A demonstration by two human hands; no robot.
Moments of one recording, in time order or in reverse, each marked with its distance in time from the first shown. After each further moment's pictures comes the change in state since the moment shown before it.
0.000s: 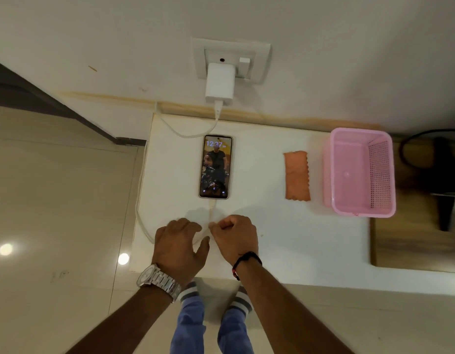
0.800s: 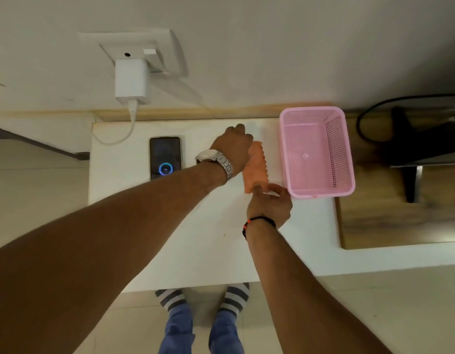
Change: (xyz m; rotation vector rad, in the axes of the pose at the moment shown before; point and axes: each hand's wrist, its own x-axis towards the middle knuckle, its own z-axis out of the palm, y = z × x) left_hand 0.223 0.206 0.029 0.299 -0.153 0.497; right_hand 0.085 0.040 -0.114 0.598 0.737 0.405
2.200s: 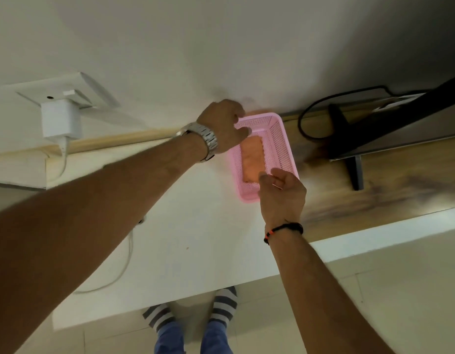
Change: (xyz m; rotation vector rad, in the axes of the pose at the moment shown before) left_hand 0.053 0.084 -0.095 -0.433 0.047 -0.053; right_hand 0.059 -0.067 -0.111 0.069 -0.147 -0.184
